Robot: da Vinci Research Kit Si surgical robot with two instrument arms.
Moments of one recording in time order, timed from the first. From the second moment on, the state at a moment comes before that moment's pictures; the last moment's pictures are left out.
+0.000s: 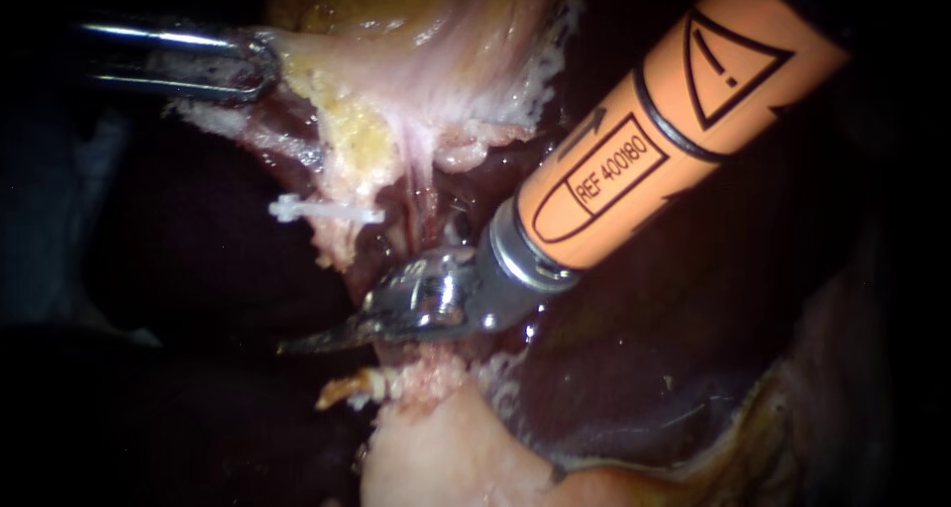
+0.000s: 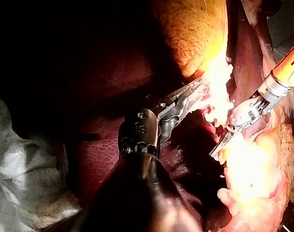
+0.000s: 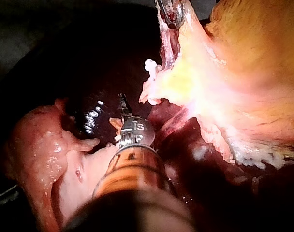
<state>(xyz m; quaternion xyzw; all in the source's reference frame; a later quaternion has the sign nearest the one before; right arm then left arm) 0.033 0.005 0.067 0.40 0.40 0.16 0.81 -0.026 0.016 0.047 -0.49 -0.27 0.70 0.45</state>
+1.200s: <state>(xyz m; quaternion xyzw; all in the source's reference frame) 0.021 0.008 0.060 0.14 0.46 0.11 0.87 -0.026 0.017 0.047 -0.49 -0.27 0.70 0.44</state>
